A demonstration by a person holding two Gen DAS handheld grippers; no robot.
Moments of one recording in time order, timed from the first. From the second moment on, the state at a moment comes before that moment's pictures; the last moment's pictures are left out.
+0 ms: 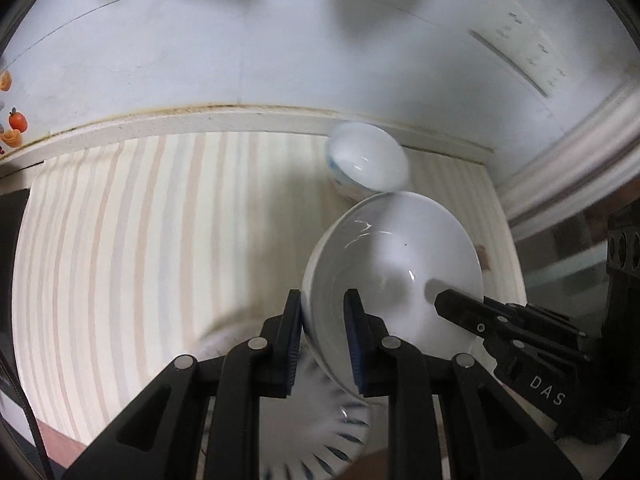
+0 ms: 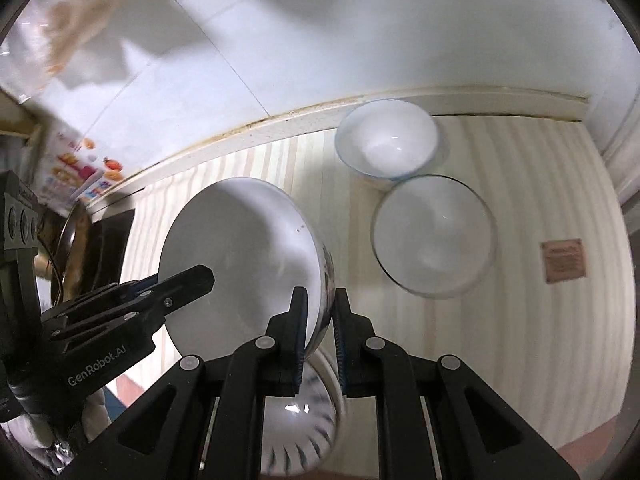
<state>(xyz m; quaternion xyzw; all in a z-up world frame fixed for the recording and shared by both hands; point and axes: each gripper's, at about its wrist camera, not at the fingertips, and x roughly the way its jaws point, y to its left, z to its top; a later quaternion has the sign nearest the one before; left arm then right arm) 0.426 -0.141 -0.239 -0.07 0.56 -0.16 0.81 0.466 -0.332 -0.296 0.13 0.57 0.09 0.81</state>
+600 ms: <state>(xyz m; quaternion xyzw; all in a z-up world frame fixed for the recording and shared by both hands) 0.390 -0.242 -0.314 -0.03 0.63 -0.18 0.76 0.381 -0.442 -0.354 0.16 0.61 0.06 0.77</state>
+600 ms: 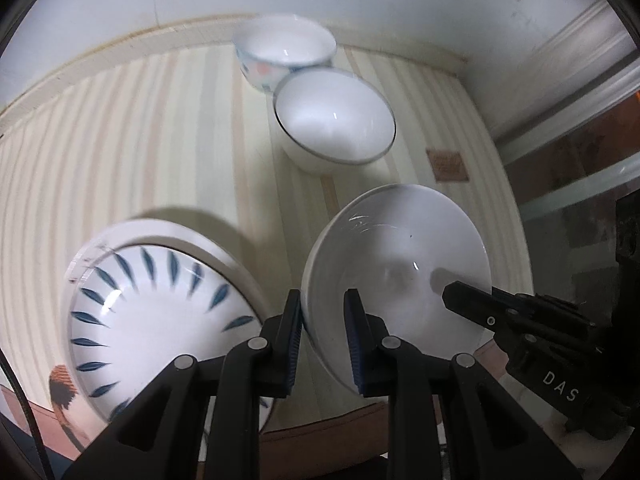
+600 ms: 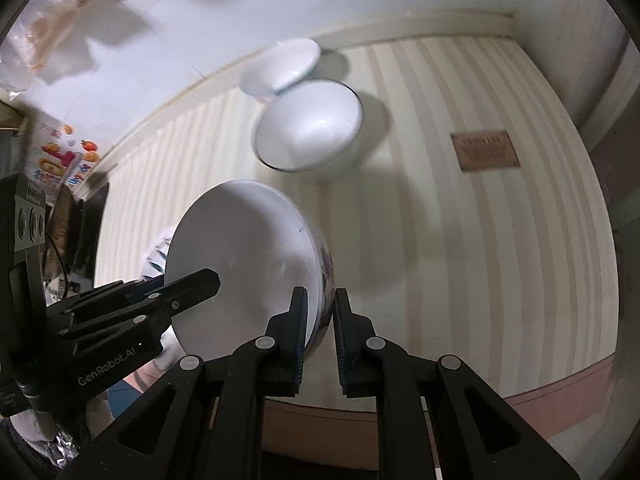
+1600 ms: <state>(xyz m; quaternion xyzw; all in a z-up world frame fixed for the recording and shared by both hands) 0.381 -0.278 -0.348 0.01 0.67 -0.18 0.72 0.385 -0.473 -0.410 0.19 0.67 0.05 0.72</state>
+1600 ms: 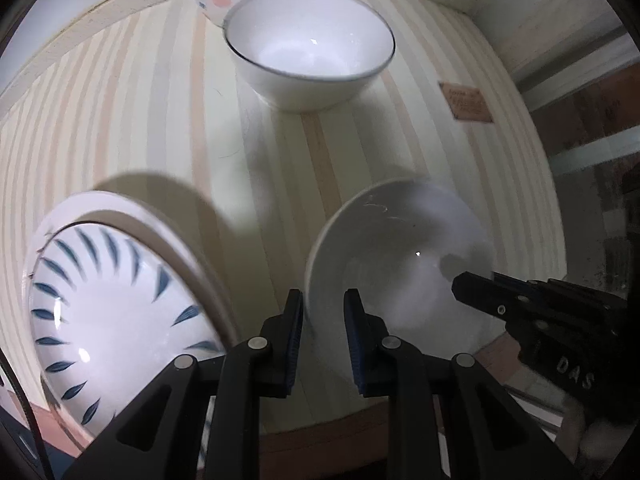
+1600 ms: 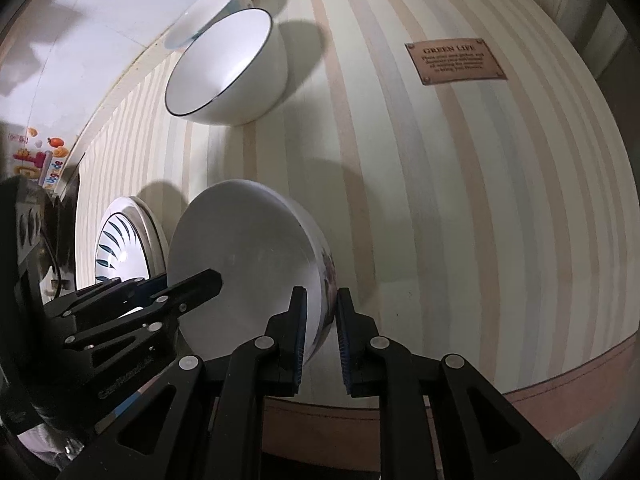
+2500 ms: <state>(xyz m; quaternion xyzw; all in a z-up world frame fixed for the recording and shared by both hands) 0.528 -0.256 -0.349 -0.05 0.66 -0.14 0.74 0.549 -0.459 -0.413 0.23 0.61 0.04 0.76</state>
